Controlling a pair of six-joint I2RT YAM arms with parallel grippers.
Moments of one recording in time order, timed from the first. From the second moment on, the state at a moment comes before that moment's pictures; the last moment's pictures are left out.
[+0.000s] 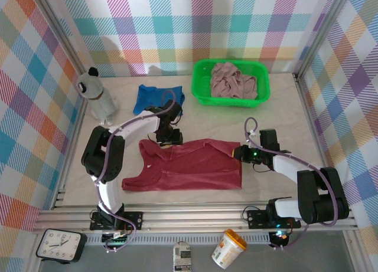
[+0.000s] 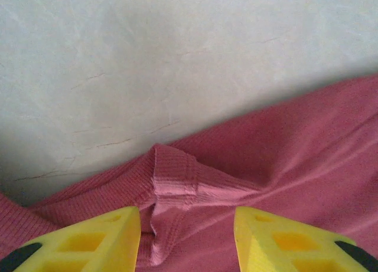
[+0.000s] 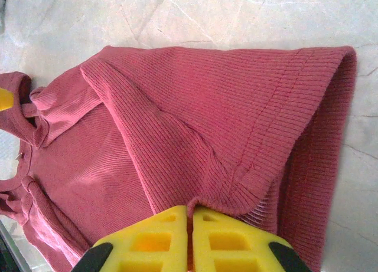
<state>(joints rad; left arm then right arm) -0.54 1.87 1.36 -0.89 0.12 -0.52 0.14 1.32 0.45 -0.08 -0.62 0.36</state>
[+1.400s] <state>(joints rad) -0.50 1.98 1.44 -0.85 0.21 -0.50 0.13 1.34 0.55 -0.11 -0.59 0.35</state>
